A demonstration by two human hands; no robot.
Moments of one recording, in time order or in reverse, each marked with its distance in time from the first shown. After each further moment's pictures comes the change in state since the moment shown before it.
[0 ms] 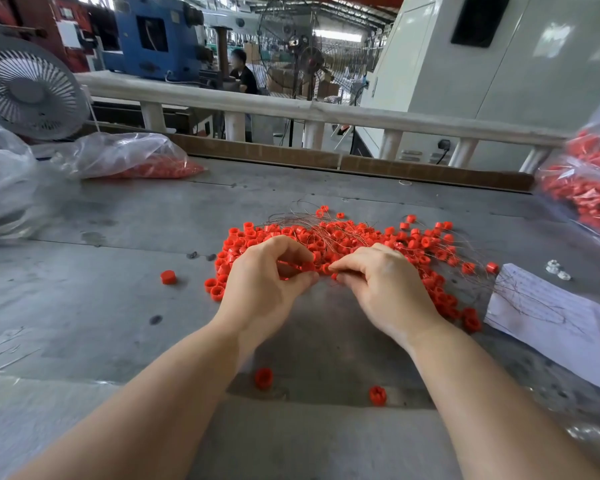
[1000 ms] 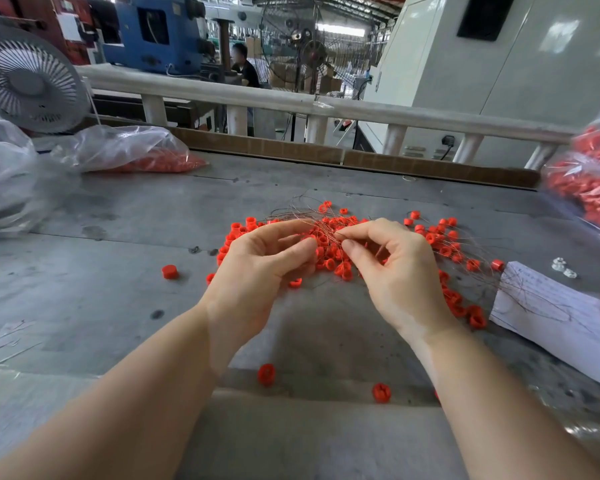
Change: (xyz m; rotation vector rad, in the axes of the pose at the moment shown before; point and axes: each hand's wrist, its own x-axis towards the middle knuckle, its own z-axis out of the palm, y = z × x) left_hand 0.002 0.010 -0.007 -0.825 -0.113 -0.263; right_hand 0.000 -0.016 -0.008 0.356 0.318 -0.013
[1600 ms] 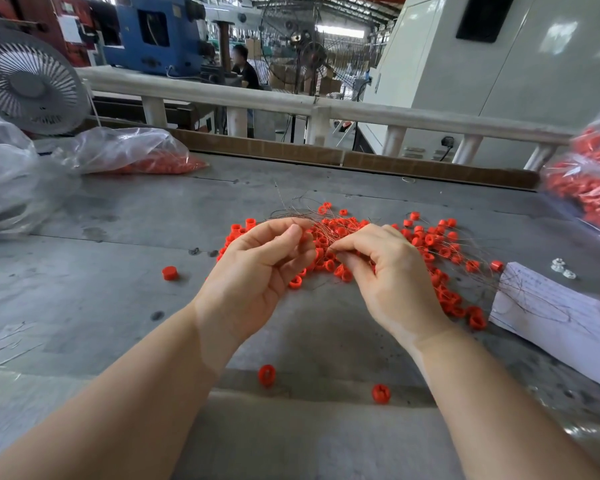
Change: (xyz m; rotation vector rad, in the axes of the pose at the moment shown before) left_hand 0.001 0.005 0.000 -0.273 -0.024 -0.044; right_hand -0.003 0.004 0.002 -0.143 -0.094 -0.122
